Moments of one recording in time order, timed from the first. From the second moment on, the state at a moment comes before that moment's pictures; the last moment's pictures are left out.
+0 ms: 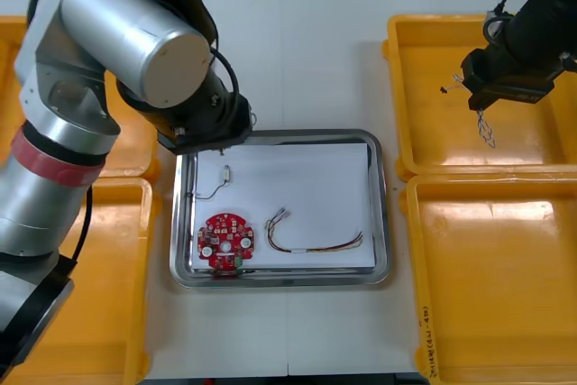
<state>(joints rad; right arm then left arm) -0.96 -0.61 0.03 -1.20 -0.72 1.86 1.33 -0.77 0.38 -0.32 -1.84 0.57 1.91 -0.72</state>
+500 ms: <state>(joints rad) -0.95 -0.61 0.04 -1.41 -0.75 1.91 1.18 -0.77 0.33 -0.42 -1.68 0.51 1.85 -0.72</state>
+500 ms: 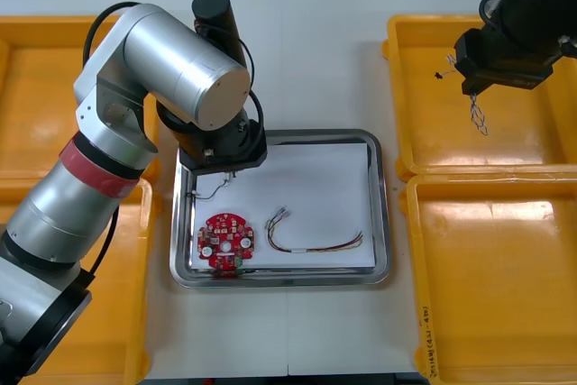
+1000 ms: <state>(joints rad) -0.93 -0.55 0.20 -1.63 -0.79 1.92 1.18 -0.77 0.30 -0.45 -1.58 0.49 1.76 -0.72</state>
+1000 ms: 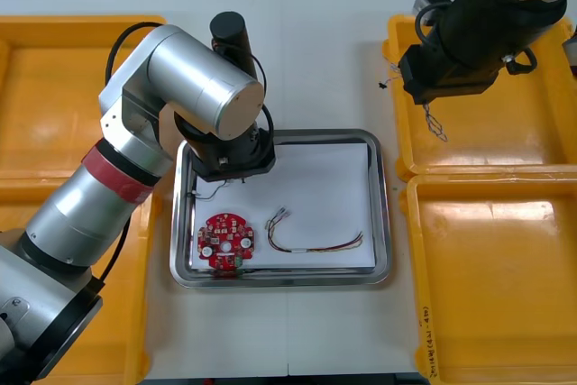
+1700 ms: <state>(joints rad) -0.82 -0.52 0.32 -1.89 -0.81 1.92 1.18 -0.77 0.30 -0.47 -1.57 0.47 1.76 -0.72</state>
